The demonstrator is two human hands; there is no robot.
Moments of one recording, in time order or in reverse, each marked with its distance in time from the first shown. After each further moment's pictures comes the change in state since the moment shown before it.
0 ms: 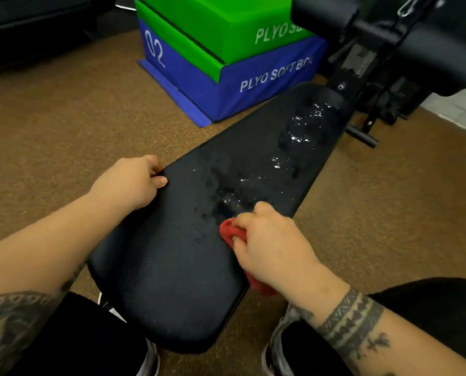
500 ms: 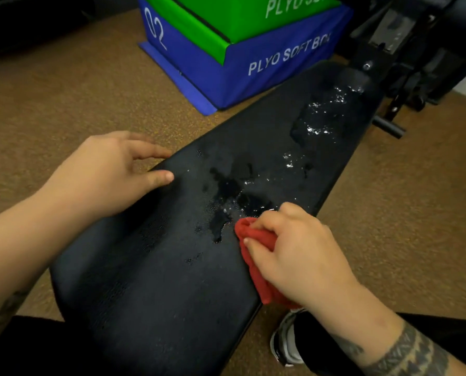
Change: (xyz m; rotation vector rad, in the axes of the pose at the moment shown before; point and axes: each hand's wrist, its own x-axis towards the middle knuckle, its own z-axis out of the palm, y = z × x) left_hand -0.011 0.019 -0.028 0.008 0.119 0.288; right_hand 0.022 0.039 0.010 0.098 0.092 0.015
